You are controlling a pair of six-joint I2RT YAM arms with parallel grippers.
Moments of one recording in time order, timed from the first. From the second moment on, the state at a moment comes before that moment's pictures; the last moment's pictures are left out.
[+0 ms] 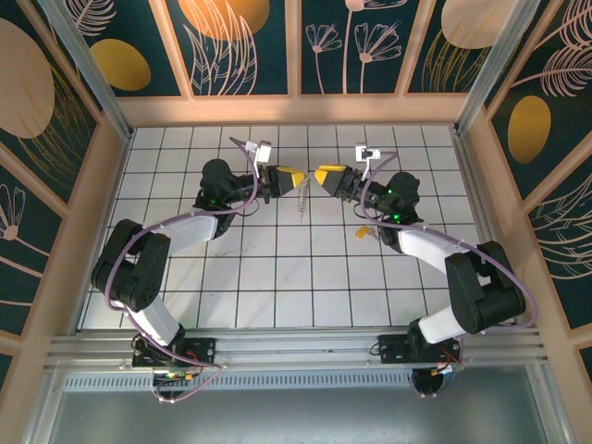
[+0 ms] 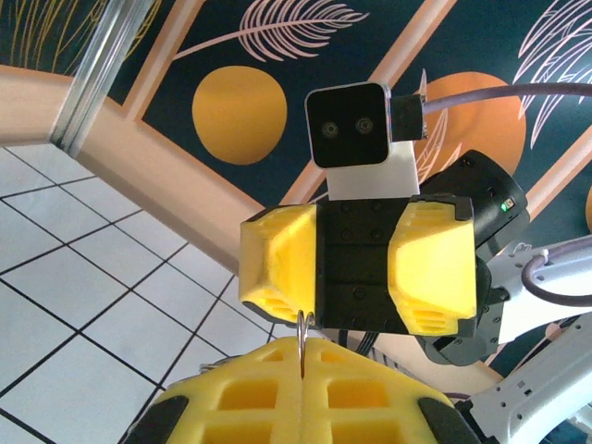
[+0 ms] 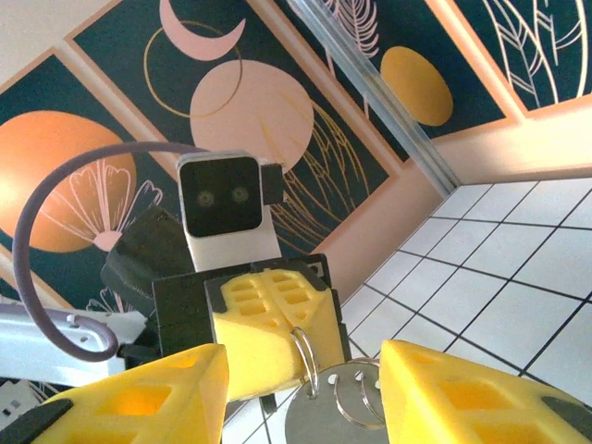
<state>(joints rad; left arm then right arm) -0.45 1.70 0.92 0.95 0.94 -0.76 0.37 1.47 0.70 1.01 -0.80 0.86</state>
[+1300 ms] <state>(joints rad) -0.45 1.70 0.93 0.95 0.92 -0.76 0.42 1.53 0.71 1.03 -0.84 0.87</state>
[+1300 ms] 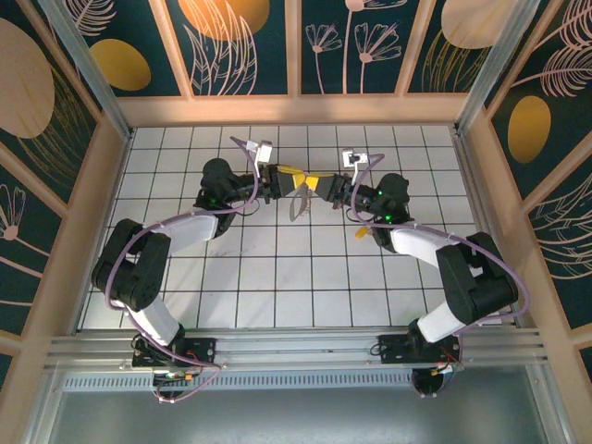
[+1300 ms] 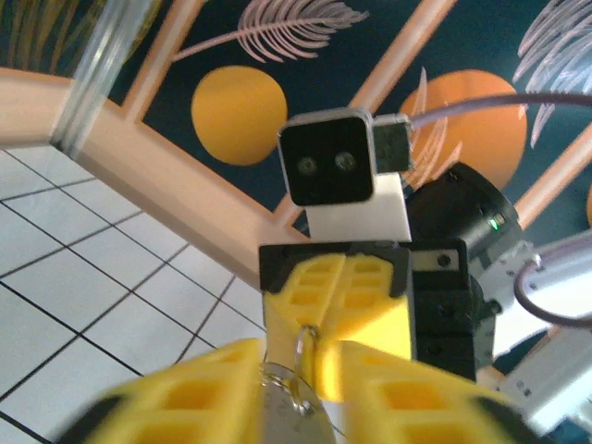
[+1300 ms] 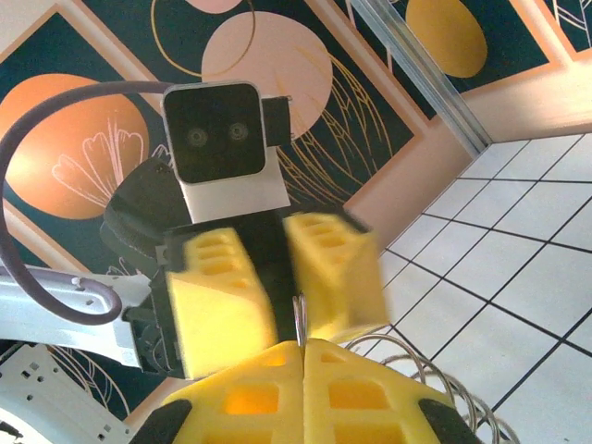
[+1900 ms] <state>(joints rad) -0.45 1.58 0.83 0.99 0.64 -0.83 0.40 1.49 0.68 1.06 -0.70 0.93</state>
